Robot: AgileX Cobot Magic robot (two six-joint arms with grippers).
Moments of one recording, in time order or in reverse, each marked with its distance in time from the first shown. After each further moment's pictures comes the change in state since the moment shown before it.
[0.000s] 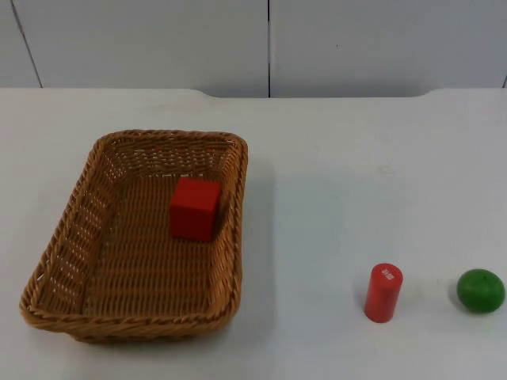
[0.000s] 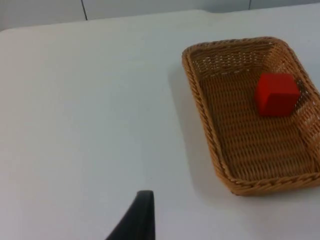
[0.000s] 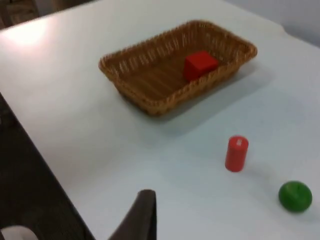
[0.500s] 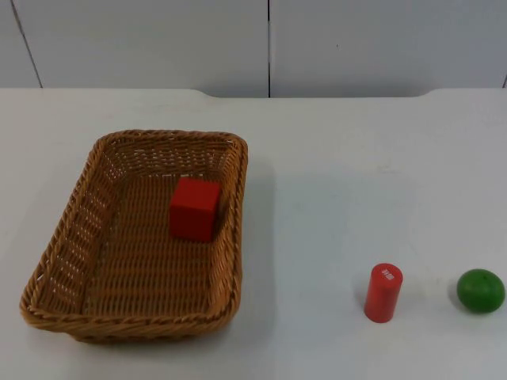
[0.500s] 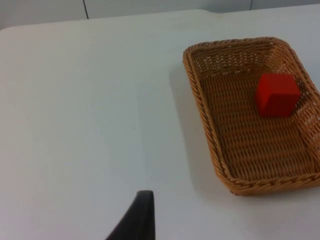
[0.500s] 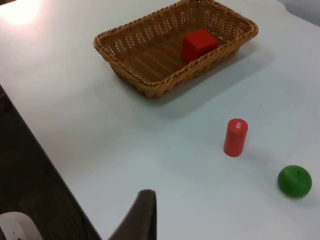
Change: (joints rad) right arm 0.000 0.000 0.016 -0.004 0.019 0.000; left arm 0.000 0.000 0.000 0.000 0.003 -0.009
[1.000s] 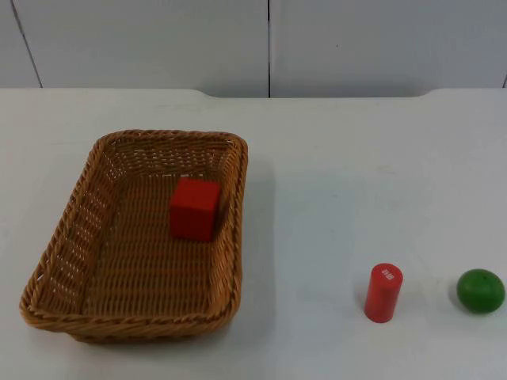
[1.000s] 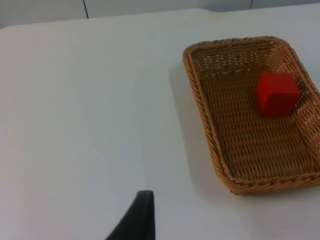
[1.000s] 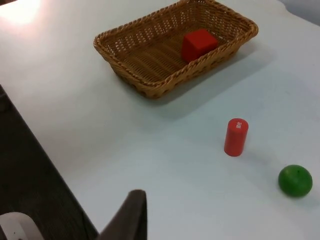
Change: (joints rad) right arm 0.000 0.000 0.000 0.000 0.000 0.001; left arm 0.000 0.000 0.000 0.000 0.001 0.000
